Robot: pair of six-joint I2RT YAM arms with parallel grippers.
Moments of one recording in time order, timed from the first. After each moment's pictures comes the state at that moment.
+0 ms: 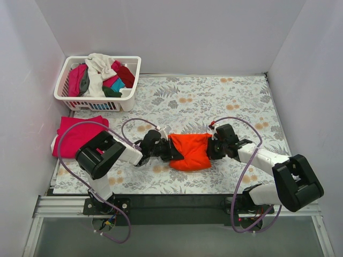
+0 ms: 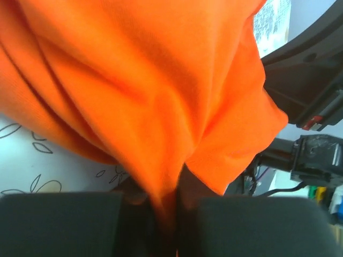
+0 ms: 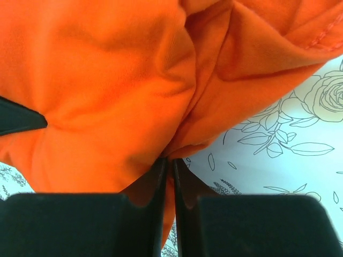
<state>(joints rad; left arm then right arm) -0.72 1.78 0.55 0.67 0.46 -0.91 0.49 1.31 0.54 -0.20 -0.23 0.36</state>
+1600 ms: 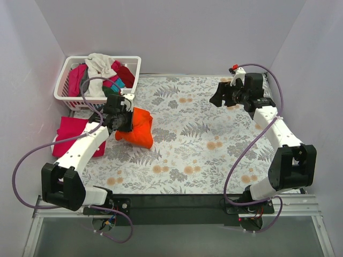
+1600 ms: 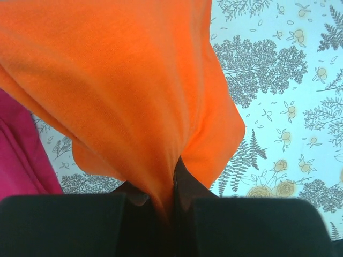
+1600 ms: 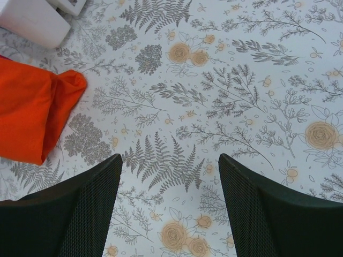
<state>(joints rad) -0.32 1.34 1.07 -0.63 0.02 -0.06 0.14 1.50 1.23 -0.27 -0.47 0.10</state>
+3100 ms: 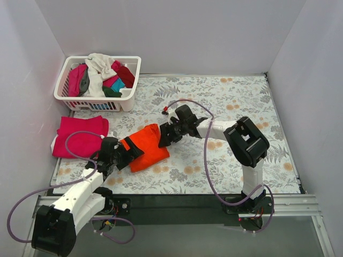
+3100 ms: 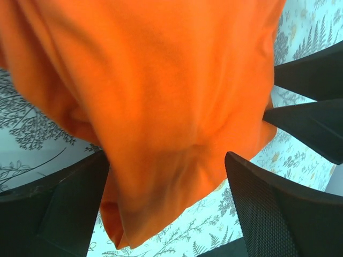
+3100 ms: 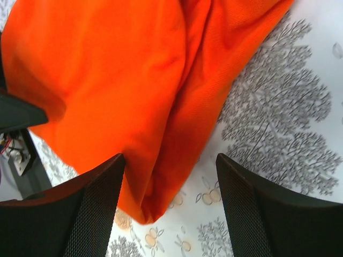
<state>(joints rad) -0.26 0.88 0.33 -0.24 0.17 -0.84 0.73 1.95 1.16 0.00 -0.59 0.28</state>
